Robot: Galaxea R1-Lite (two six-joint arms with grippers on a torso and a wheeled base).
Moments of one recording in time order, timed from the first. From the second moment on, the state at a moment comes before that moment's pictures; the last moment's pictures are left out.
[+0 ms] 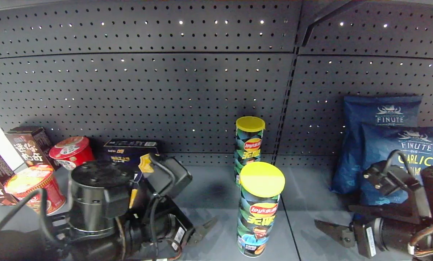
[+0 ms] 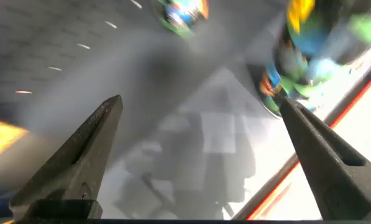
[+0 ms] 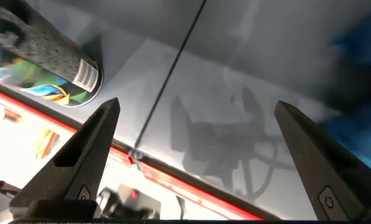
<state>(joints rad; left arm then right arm) -0.70 1.58 -0.51 -0.66 0.04 0.15 0.59 1.28 -0.51 -0.20 -0.15 0.15</state>
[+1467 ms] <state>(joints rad) 0.11 0.10 -0.01 0.01 -0.05 0.08 0.00 0.06 -0.12 0.15 -0.04 -0.04</state>
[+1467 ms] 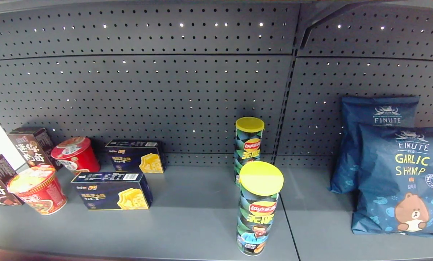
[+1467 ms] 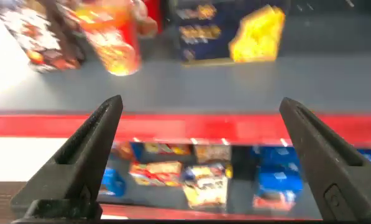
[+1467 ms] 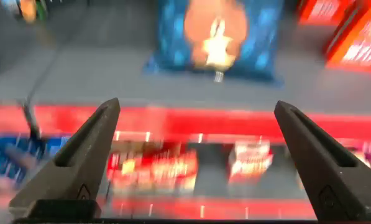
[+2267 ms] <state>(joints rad) 0.11 0.09 0.00 0.01 -0.07 0.04 0.00 0.00 -0.01 -0.02 -0.11 0.04</state>
